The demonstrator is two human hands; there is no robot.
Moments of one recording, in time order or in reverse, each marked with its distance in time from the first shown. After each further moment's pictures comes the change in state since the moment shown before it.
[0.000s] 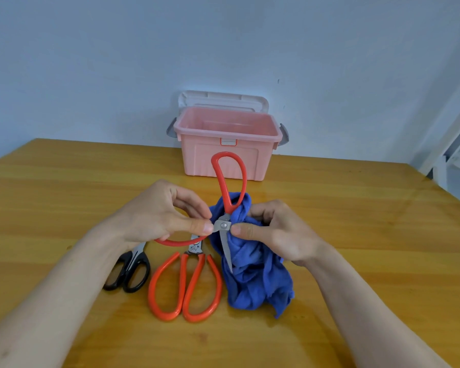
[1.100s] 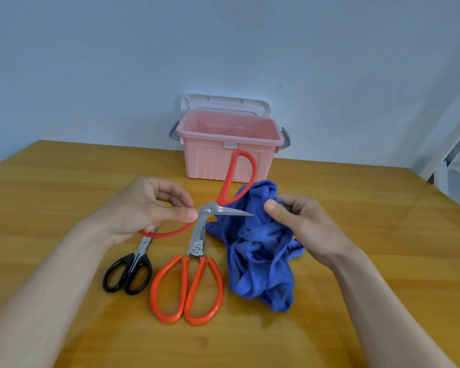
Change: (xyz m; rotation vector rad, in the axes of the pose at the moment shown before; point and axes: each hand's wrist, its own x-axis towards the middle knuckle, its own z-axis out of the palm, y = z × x) left_hand 0.001 -0.012 -0.024 -0.118 0.087 0.029; right_hand -0.011 -0.006 -0.024 0.076 0.127 -0.070
